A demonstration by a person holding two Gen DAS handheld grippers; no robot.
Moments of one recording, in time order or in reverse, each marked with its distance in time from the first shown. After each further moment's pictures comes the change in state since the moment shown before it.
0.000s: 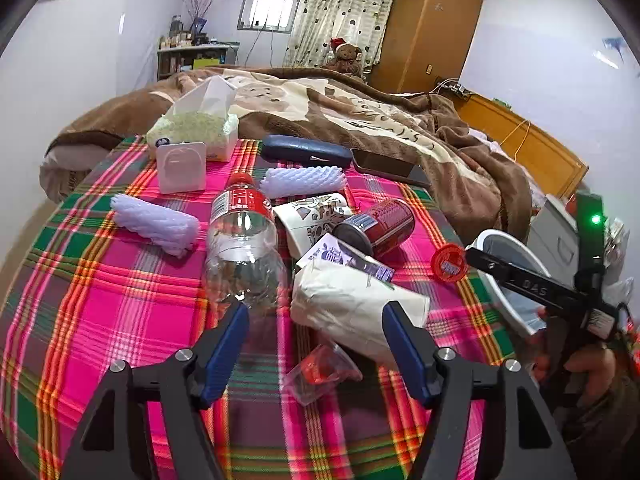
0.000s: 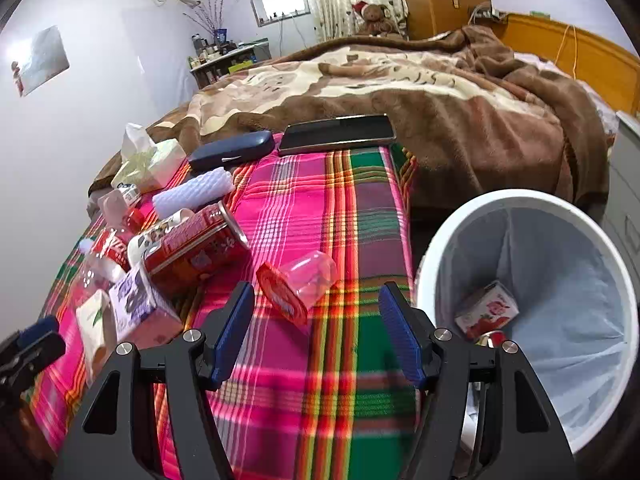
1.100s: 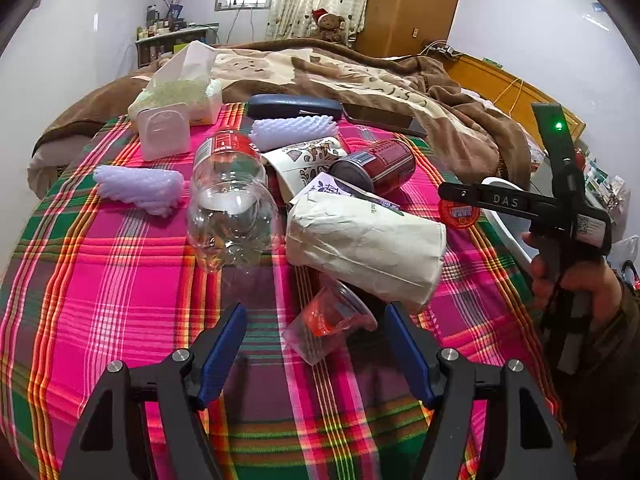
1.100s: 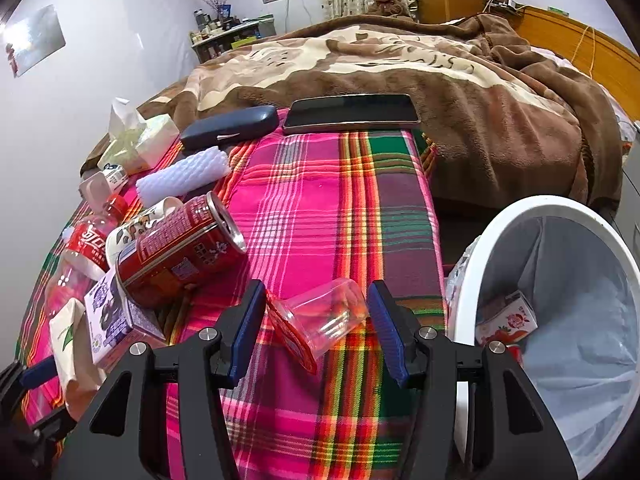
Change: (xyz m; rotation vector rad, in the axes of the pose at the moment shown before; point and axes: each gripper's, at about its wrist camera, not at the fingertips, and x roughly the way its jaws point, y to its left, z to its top) left arm 0.019 -0.002 -0.028 0.091 0.110 0.000; right arm 0.029 0.014 0.007 -0.059 0.081 -0.009
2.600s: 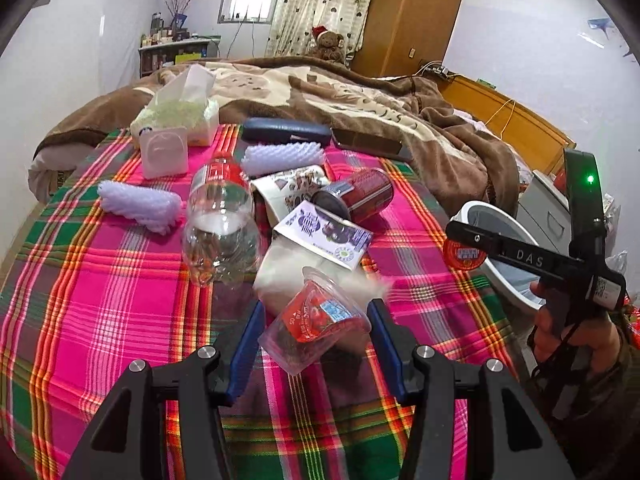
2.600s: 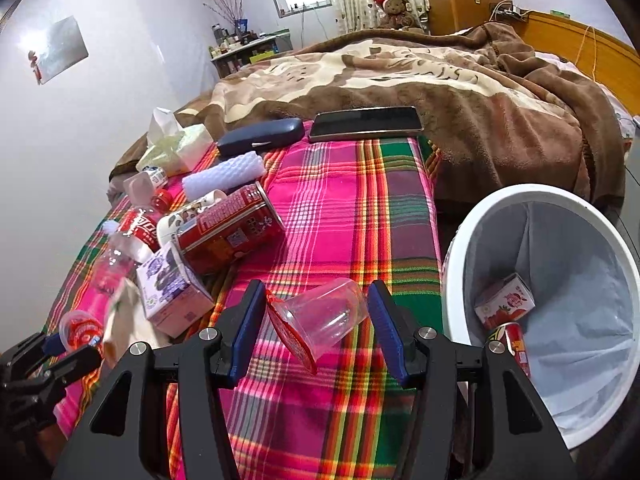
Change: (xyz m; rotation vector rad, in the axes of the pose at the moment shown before) left arm -0.029 -0.013 0.006 -0.027 -0.073 -0.024; right arm -0.043 0.001 -0.021 -0.001 -0.058 0.081
